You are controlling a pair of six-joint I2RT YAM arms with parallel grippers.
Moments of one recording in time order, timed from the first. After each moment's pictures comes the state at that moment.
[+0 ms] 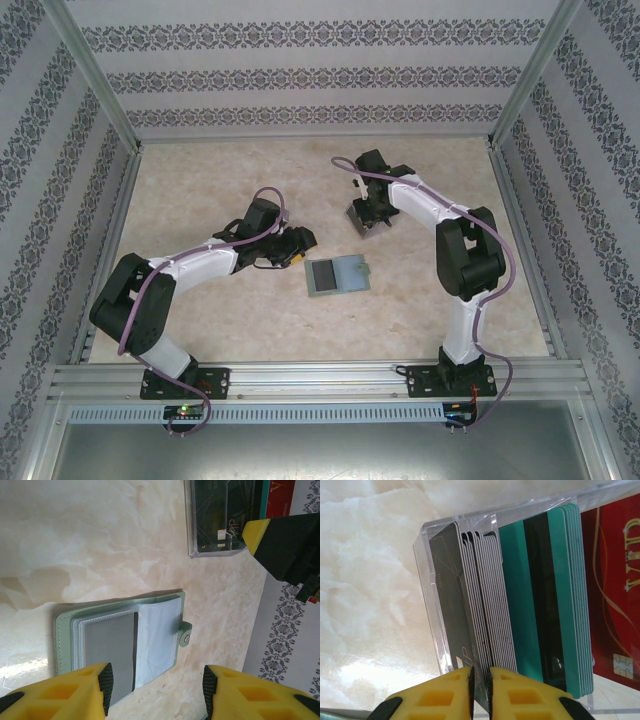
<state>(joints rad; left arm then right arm) -0.51 1.59 0.88 -0.07 0.45 -1.05 0.38 1.97 1.52 -0.81 0.03 0.10</state>
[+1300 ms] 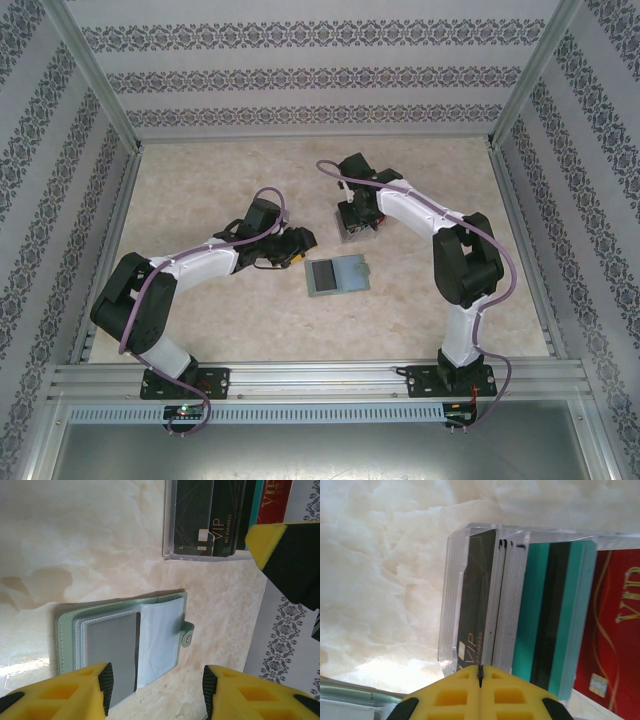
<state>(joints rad) -0.51 1.60 0.88 -0.07 0.45 -1.05 0.48 1.93 1.52 -0.80 0.04 0.18</state>
